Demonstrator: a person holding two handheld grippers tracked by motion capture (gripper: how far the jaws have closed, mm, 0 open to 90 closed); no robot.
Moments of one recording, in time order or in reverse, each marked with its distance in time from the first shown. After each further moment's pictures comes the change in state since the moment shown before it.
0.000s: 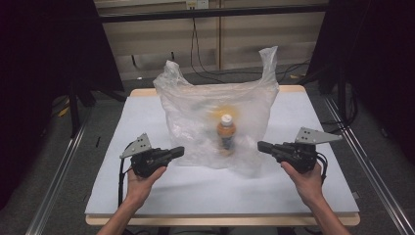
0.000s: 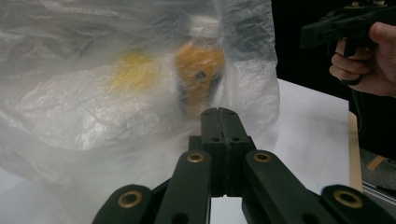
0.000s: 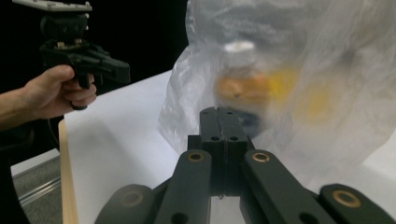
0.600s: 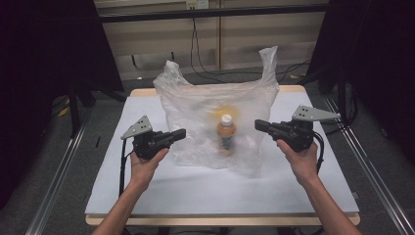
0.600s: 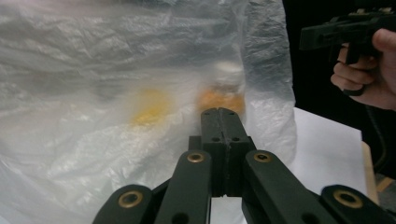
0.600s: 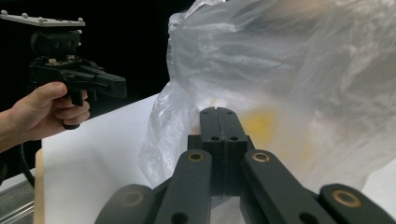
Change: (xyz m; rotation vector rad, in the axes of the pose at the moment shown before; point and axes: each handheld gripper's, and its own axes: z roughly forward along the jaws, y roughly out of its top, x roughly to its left) left arm 0.021 0.035 0.013 -0.049 0.012 -0.010; right arm -0.015 0.045 0.016 -0.033 -0.045 -0.009
